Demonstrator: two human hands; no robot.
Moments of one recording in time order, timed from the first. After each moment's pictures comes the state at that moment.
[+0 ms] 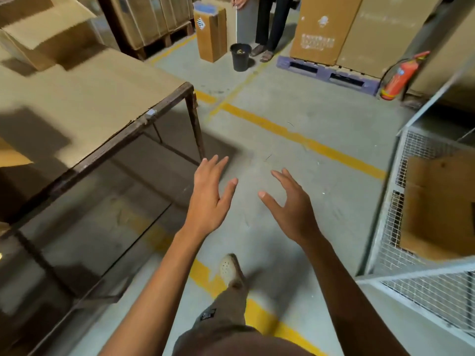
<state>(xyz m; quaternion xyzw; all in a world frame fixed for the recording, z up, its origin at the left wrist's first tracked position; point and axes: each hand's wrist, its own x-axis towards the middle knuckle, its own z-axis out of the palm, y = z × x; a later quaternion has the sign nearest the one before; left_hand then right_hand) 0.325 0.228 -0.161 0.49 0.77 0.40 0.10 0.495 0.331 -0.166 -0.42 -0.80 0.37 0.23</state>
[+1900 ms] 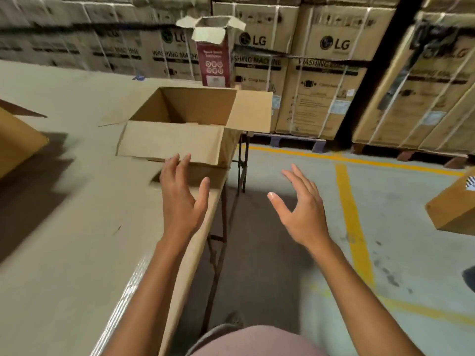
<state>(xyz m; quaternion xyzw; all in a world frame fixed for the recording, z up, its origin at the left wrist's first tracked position) -0.429 0.660 -0.127 -0.09 0.87 0.34 -0.34 -0.469 0.900 -0.122 0.16 -0.89 0.41 0.11</state>
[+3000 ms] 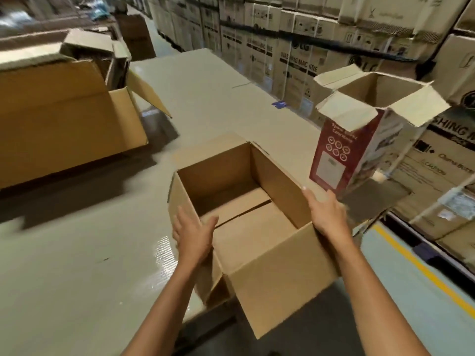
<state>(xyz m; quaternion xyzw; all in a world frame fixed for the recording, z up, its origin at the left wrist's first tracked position) -0.690 0.617 -0.128 -0.66 0.57 0.39 -0.29 -0.950 0.692 -0.116 0.27 -0.88 0.32 -0.24</state>
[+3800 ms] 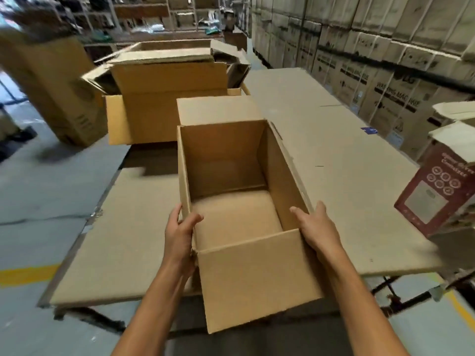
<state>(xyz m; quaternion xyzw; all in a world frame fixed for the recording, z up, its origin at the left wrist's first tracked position) -0.479 0.690 -0.093 -0.56 0.32 0.54 -0.53 -0.744 0.684 -0.074 0.43 -0.78 0.31 -0.34</state>
